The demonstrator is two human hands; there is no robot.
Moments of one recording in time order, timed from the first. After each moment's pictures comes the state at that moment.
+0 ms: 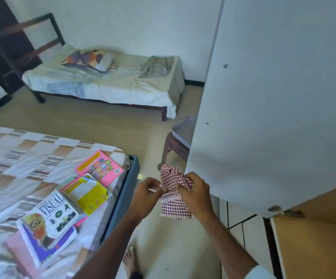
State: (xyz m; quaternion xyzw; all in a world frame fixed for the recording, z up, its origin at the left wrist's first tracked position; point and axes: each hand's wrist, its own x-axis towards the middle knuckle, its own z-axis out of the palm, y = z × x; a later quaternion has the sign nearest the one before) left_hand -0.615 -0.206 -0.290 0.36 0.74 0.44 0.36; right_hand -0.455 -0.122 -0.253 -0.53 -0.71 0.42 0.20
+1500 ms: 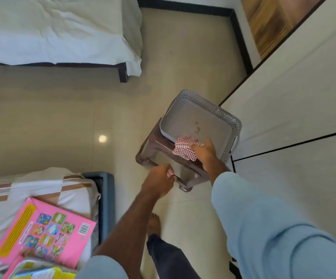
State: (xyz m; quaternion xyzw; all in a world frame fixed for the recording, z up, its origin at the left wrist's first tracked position) left_hand -0.835 0.208 -0.543 0.53 0.68 0.15 0.47; right_hand -0.682 0.335 -0.541 -0.80 -0.35 0.46 0.13
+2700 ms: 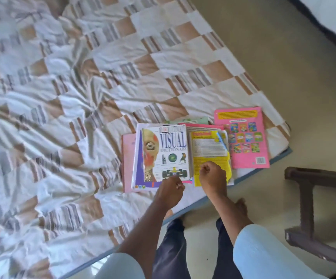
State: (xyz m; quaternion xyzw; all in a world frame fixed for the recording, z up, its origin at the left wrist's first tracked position) left_hand -0.953 -0.396 -0.572 -0.07 0.87 0.31 0.37; right_hand -0.951 -0.235 -0.603 -0.31 -0.86 0.40 -0.12
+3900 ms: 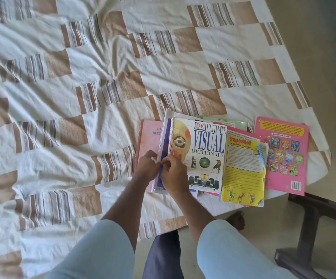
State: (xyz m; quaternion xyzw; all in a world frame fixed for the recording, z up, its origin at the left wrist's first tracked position) left_hand -1.041 -0.551 -0.684 -0.30 0.79 0.42 0.33; right_hand -1.012 -0.446 -0.657 -0.15 -0.88 0.44 -0.15
